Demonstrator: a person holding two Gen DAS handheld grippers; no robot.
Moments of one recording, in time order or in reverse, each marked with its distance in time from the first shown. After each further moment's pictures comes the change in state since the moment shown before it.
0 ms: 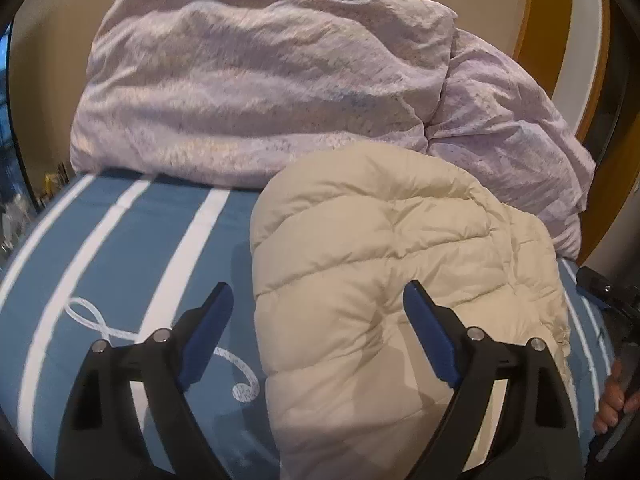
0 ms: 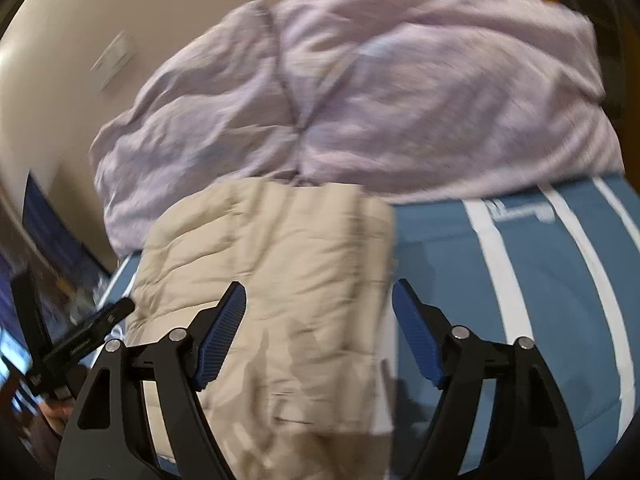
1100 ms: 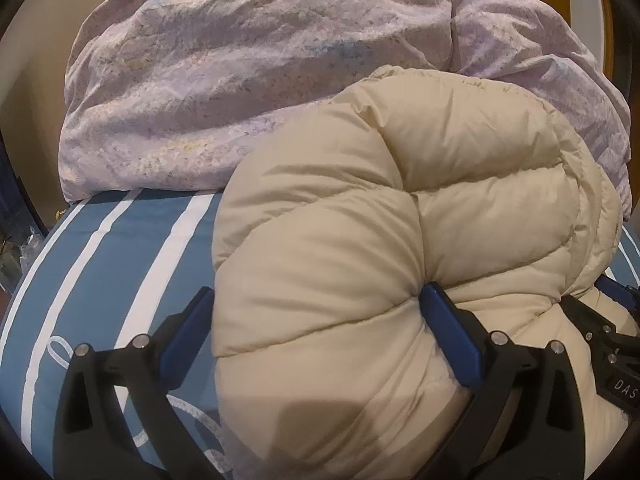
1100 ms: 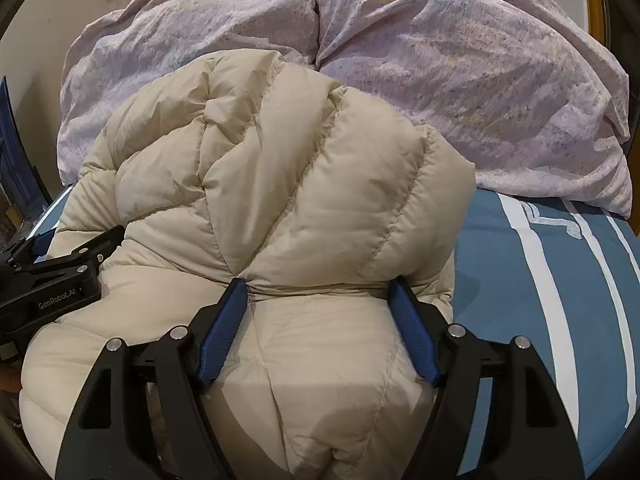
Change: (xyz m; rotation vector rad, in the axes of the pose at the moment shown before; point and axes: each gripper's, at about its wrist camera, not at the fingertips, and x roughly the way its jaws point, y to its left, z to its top) left arm 0.085 -0.027 -0.006 0.132 0.018 0.140; right arm 0.092 0.018 -0.028 -0.194 0.058 -0.176
